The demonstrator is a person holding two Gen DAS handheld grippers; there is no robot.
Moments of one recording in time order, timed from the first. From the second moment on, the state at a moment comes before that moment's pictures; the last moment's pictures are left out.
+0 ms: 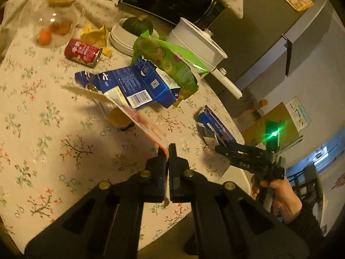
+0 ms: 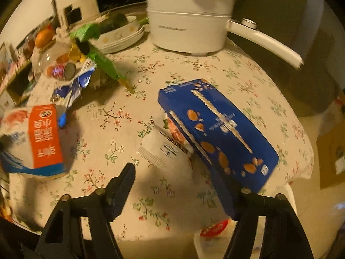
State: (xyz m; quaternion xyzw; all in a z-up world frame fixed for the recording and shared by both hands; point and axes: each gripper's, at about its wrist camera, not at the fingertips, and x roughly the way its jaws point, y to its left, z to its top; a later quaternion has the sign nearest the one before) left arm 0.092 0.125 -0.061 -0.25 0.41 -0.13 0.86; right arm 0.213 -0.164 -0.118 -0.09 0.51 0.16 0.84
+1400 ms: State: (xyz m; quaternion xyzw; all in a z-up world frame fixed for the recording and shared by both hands) left arm 0.098 0.077 -0.037 -0.22 0.40 -0.19 0.87; right arm 0.175 -0.188 -0.037 0.03 0.45 0.25 0.86
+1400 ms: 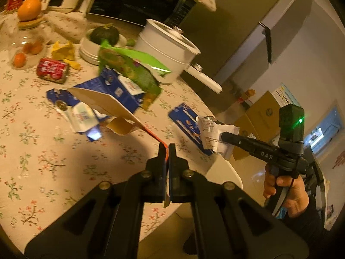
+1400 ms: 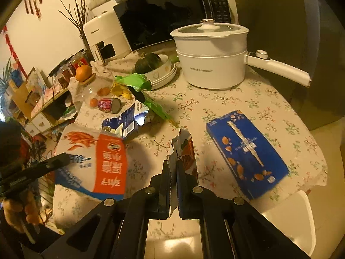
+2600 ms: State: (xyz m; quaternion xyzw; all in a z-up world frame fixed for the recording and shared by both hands) left arm 0.099 -0.116 -0.049 -0.12 0.44 -0.34 0.82; right arm 0.098 -0.392 -0.064 0.09 0.50 0.11 0.86
